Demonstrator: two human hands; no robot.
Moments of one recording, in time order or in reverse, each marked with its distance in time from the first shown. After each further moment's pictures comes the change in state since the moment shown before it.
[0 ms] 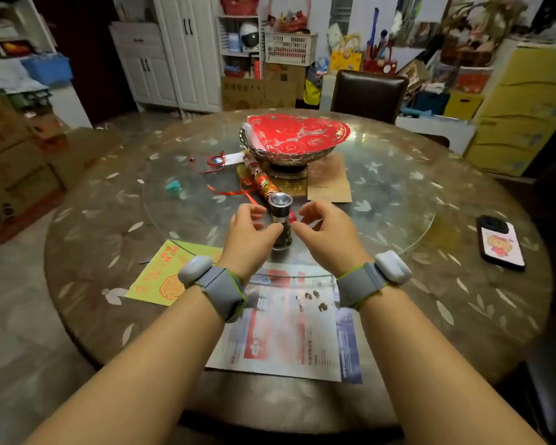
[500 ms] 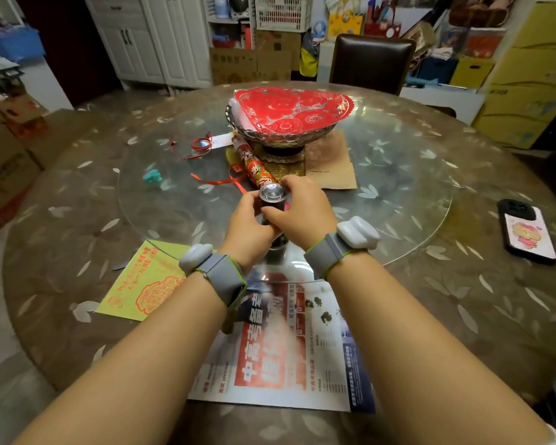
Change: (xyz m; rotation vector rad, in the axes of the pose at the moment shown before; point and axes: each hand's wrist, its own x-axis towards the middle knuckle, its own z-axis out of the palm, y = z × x) left_hand 0.056 -0.034 0.030 -0.069 -0.084 -0.006; right_hand 0.069 0.022 0.043 -0.228 -0.042 -0.031
